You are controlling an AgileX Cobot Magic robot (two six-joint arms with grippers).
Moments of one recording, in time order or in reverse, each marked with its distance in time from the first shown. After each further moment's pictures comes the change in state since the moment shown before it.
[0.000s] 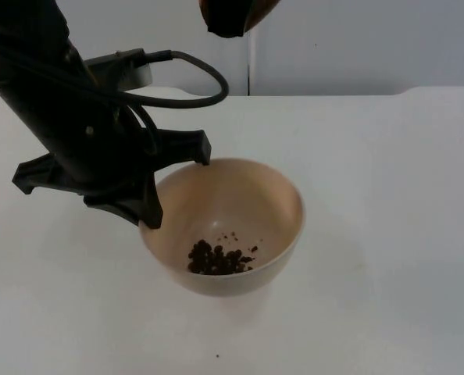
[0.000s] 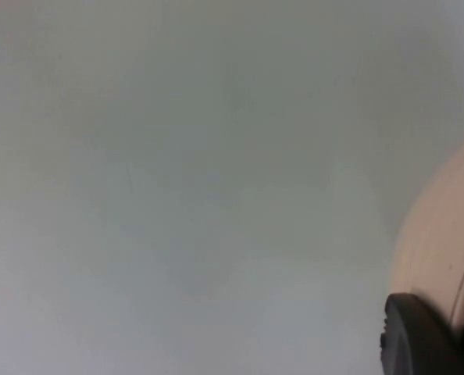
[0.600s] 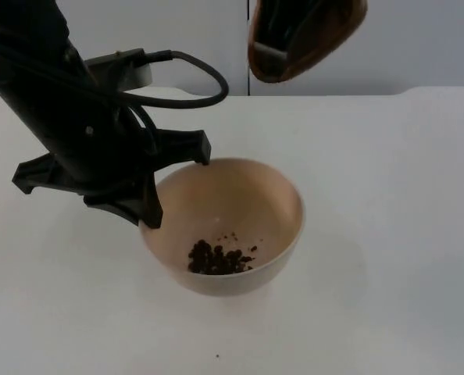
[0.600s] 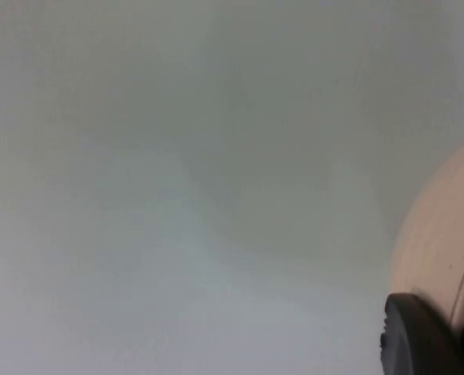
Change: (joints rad) right arm -0.157 -0.061 0.000 0.367 -0.018 -0.021; left arm 0.000 0.000 0.000 0.000 0.000 0.000
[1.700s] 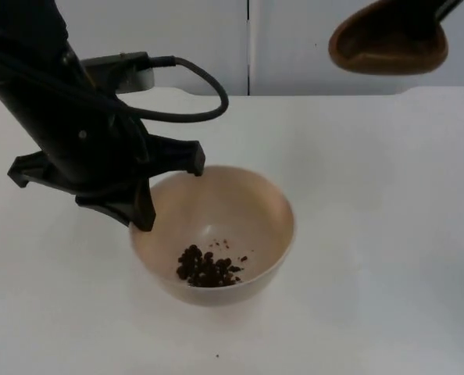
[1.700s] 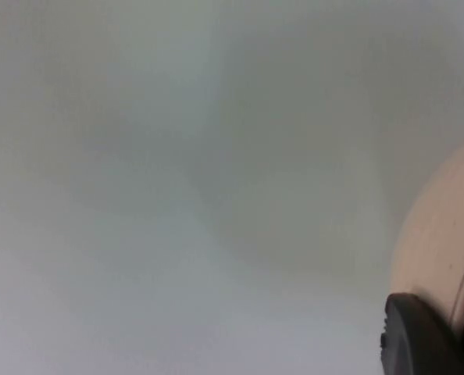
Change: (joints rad) right arm -0.551 -0.056 0.033 0.794 -0.143 -0.204; left arm 0.000 0.000 0.000 0.065 0.009 0.047
